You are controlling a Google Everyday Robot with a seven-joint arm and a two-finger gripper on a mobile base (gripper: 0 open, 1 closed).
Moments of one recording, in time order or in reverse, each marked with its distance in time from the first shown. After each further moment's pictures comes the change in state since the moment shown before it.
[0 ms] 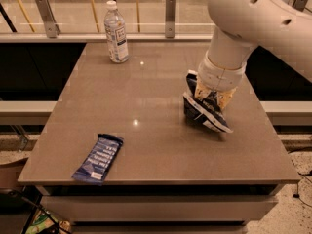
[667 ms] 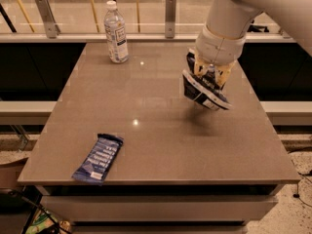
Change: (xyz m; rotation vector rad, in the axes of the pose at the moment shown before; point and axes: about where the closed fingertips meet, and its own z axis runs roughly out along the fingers) arm 0.021 -0.023 -0.049 0.037 -0.007 0.009
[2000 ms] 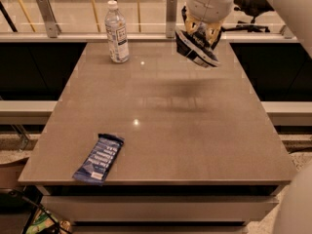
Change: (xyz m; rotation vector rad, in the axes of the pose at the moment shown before) arm 0.085 -0.047 -0.061 0.046 0.246 0.033
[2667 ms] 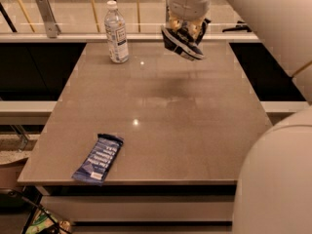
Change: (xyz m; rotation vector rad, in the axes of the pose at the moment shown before) arm 0.026 -0.041 0.023 -0.032 0.078 -0.048
